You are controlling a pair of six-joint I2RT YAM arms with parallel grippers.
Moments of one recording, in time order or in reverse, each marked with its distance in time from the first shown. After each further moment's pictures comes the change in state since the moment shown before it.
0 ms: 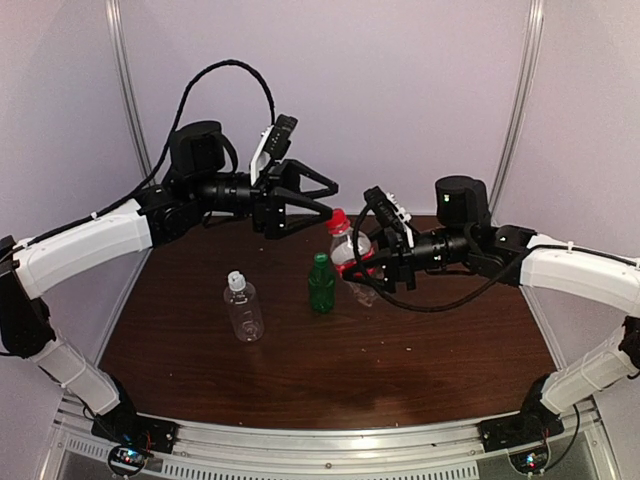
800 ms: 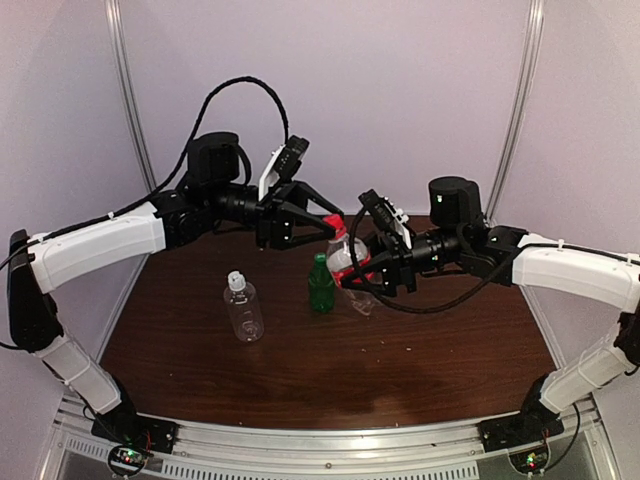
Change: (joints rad) left arm 0.001 0.058 -0.010 -0.016 0.168 0.075; right arm 0.000 0.048 0.008 0.047 -0.184 0.055
